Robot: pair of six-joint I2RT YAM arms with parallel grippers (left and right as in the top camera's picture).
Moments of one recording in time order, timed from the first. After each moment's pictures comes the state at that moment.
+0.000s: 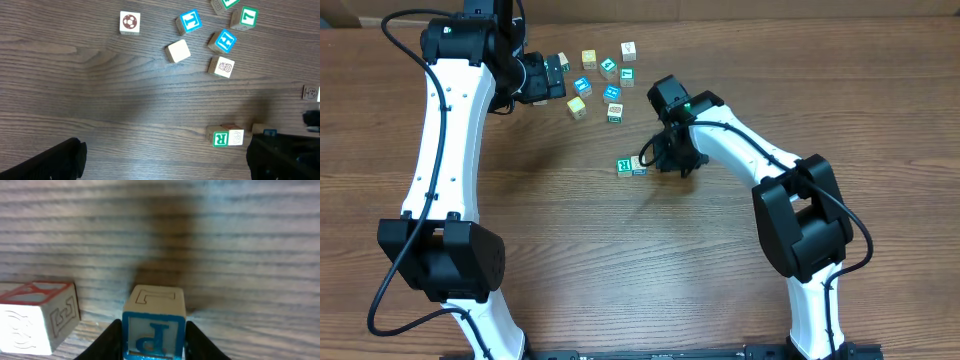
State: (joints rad) left arm -0.06 1.98 2.07 -1.30 0.08 -0.26; right arm 0.50 2.18 1.66 -0.91 -0.01 0.38
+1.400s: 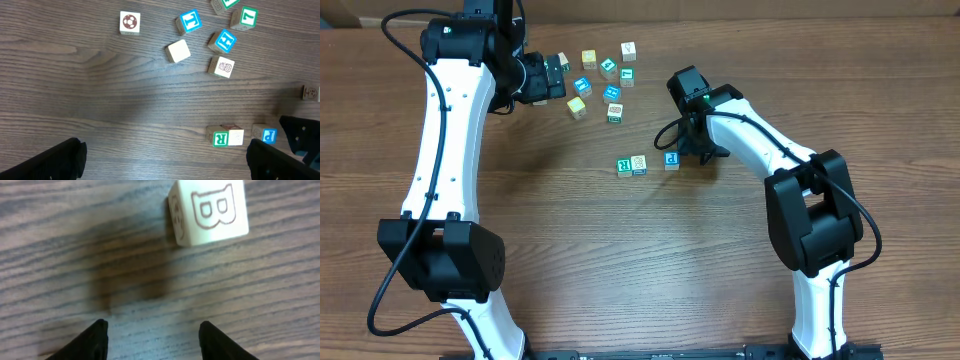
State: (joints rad) left arm -0.06 1.98 2.07 -1.30 0.08 -0.26; right arm 0.42 2.18 1.65 -0.88 0.19 0.51
